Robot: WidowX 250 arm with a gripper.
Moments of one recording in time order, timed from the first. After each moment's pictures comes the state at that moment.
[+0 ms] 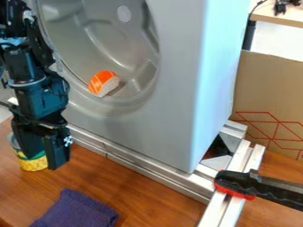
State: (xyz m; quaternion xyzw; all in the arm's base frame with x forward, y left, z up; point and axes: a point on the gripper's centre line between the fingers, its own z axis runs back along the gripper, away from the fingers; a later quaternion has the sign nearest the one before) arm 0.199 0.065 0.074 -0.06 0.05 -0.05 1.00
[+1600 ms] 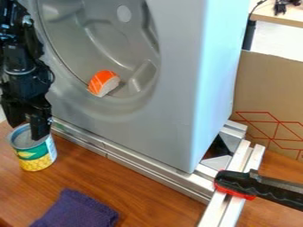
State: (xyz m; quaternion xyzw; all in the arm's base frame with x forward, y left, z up) arm 0.247 0.160 0.053 0.06 0.03 -0.01 1.00
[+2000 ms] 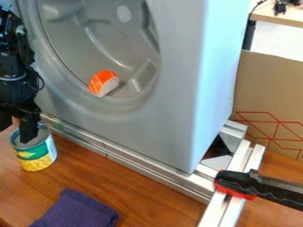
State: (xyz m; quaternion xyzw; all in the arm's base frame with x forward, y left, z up) arm 0.242 0.186 0.039 0.08 0.06 0.03 0.99
